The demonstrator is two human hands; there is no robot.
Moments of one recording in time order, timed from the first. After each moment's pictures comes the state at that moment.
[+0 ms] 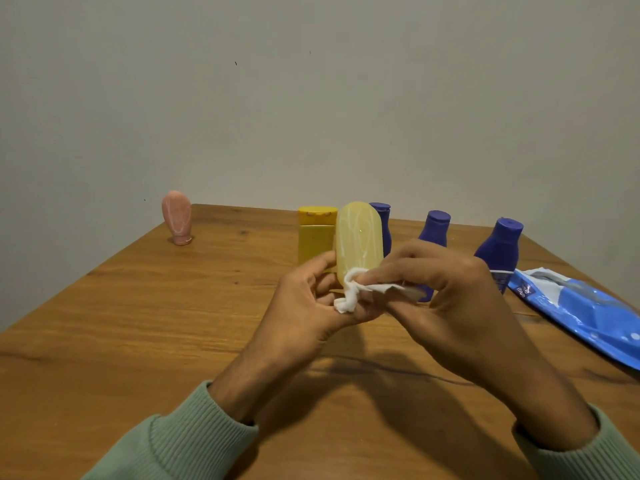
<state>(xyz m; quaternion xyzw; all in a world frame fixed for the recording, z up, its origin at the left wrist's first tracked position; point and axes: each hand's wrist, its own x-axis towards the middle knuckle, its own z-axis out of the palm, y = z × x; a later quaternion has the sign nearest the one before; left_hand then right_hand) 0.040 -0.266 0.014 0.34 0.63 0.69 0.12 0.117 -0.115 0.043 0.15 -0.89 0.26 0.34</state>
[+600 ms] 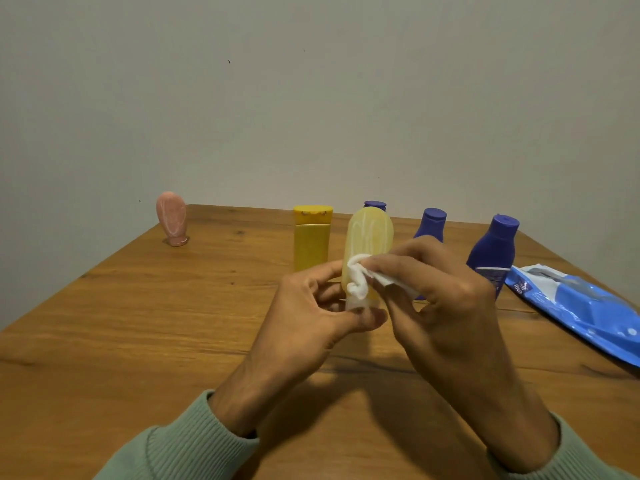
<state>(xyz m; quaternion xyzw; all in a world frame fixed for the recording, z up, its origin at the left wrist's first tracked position) 0.047 -0.265 0.014 0.36 0.65 0.66 0.09 0.120 -0.128 0.028 0.10 -0.87 0.19 0.44</state>
